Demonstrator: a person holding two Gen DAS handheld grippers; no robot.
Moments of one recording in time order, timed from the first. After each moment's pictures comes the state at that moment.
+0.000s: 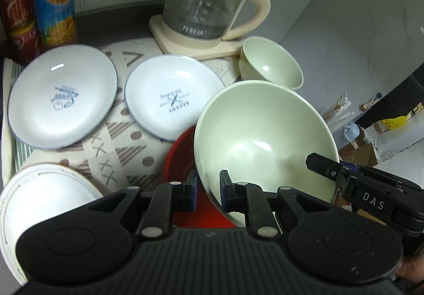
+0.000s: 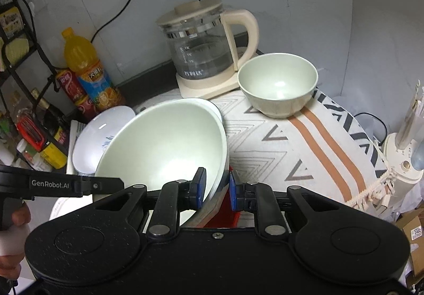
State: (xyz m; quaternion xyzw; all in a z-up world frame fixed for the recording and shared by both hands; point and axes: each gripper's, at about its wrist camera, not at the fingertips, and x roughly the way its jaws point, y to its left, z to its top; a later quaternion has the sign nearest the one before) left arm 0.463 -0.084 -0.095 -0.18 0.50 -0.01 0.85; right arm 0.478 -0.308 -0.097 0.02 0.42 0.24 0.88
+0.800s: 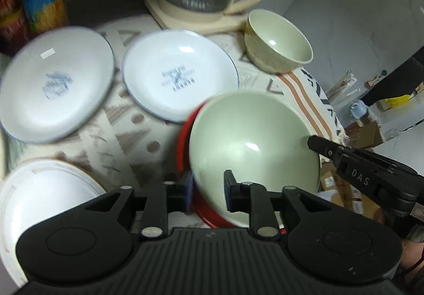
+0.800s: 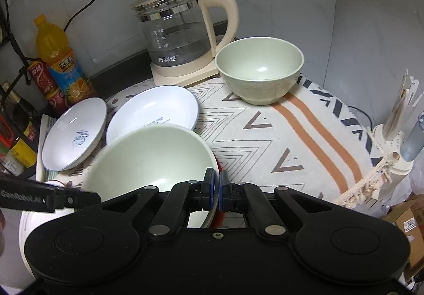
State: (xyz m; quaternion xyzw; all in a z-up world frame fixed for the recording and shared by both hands) left arm 0.468 -0.079 -0.117 -0.15 0.52 -0.02 0.84; right arm 0.485 -0.299 -0.137 0.01 0.42 0.19 0.89
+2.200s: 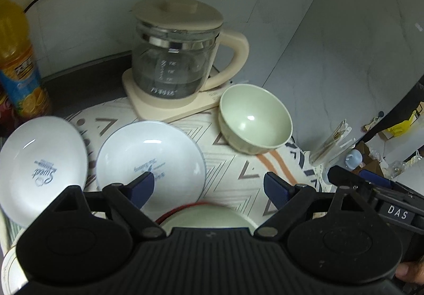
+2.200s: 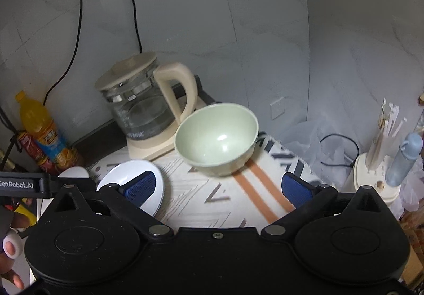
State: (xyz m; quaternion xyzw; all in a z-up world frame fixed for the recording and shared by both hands) left arm 0.552 -0.121 -0.057 -0.15 0.45 0.00 0.88; right arm 0.550 -0.364 -0.077 0.06 0.36 0.16 0.92
